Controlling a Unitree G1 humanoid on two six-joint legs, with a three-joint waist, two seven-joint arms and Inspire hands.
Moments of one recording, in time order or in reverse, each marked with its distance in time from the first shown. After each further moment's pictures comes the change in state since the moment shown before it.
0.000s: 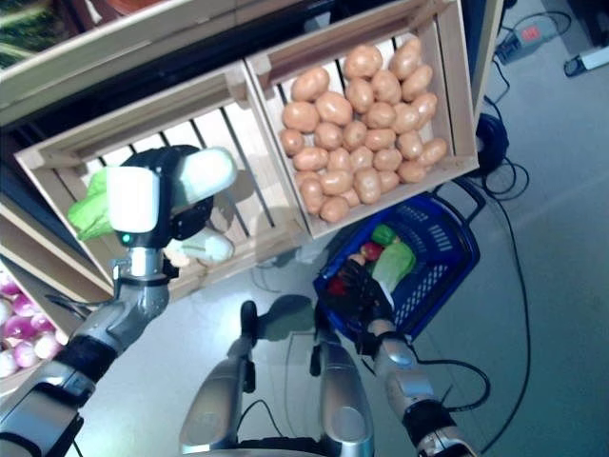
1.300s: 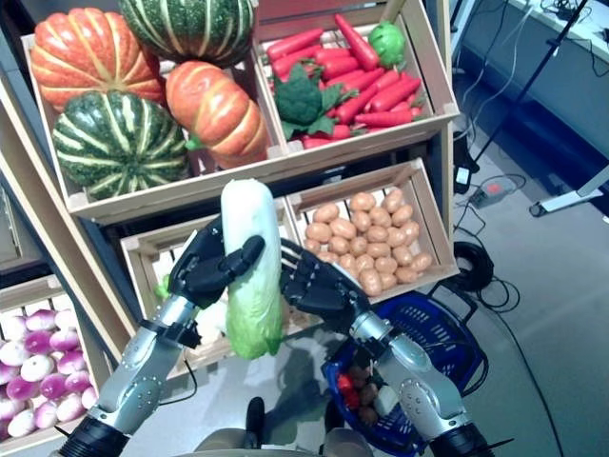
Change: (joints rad) left arm 0.271 -0.144 -0.069 -0.357 -1.482 -0.009 -1.181; right arm 0.079 -0.150 0.045 -0.562 0.324 0.382 0.483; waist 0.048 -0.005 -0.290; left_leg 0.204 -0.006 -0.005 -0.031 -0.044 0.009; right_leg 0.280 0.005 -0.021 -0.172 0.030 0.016
